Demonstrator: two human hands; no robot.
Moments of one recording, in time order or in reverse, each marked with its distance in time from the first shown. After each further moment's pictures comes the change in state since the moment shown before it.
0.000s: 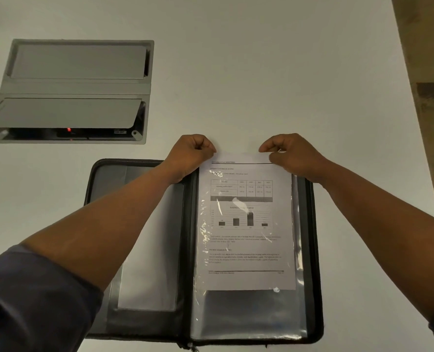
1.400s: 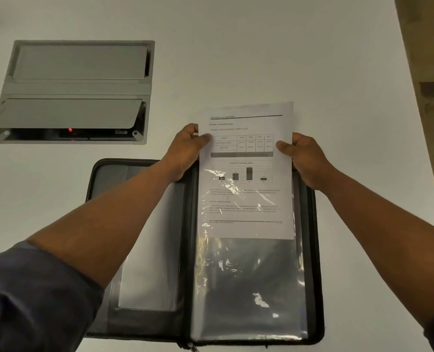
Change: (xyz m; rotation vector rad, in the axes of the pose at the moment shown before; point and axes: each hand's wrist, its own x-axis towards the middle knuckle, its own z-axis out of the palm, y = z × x) left_hand 0.014 -0.001 0.001 -0.356 0.083 -0.153; right_hand 0.002 0.021 0.006 0.614 0.158 0.179
